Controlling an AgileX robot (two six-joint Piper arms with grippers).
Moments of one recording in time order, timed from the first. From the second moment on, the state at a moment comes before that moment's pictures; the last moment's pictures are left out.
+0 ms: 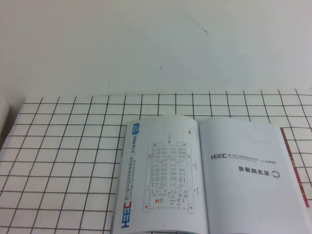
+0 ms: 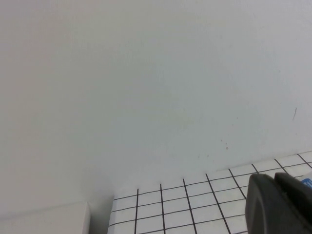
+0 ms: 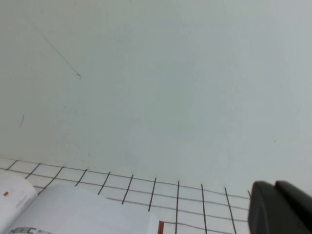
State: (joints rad) right arm 0.07 -0.01 0.03 -0.23 0.00 0.11; left arm -0.11 -0.01 0.02 0.12 -0.05 -0.02
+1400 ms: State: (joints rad) right arm 0.07 -0.01 -0.41 -0.21 -0.38 0.11; left arm -0.11 -0.02 -0.32 0.06 -0.37 -0.21
